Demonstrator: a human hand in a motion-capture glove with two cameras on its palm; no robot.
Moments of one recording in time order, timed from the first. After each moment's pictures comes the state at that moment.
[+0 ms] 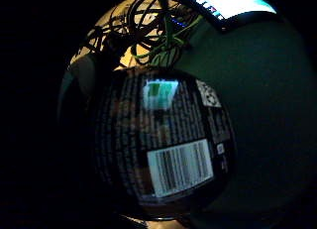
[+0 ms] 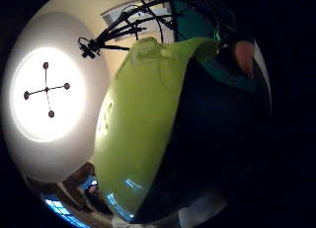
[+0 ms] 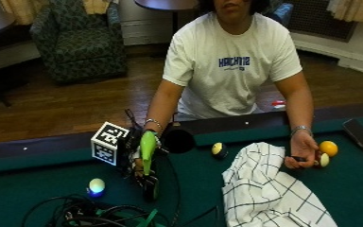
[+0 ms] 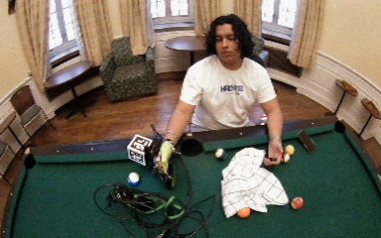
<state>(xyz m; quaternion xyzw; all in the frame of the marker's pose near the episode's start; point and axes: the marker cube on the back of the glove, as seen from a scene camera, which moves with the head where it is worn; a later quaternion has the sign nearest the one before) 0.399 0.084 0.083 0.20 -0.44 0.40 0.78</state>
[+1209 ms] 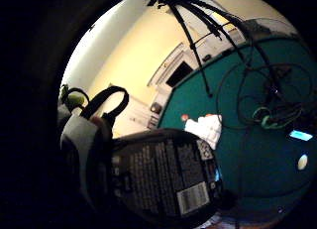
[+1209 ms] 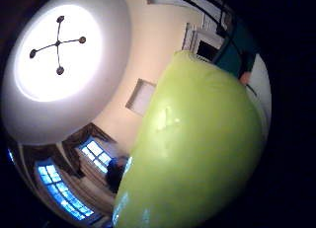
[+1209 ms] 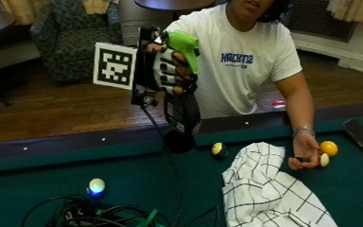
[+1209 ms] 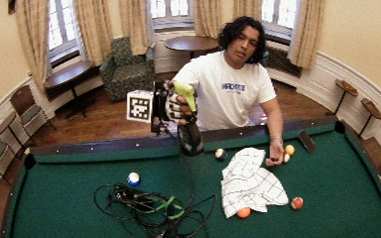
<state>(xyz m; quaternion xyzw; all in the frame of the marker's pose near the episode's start) 0.290 -0.060 -0.149 0.21 -0.46 0.15 0.85</state>
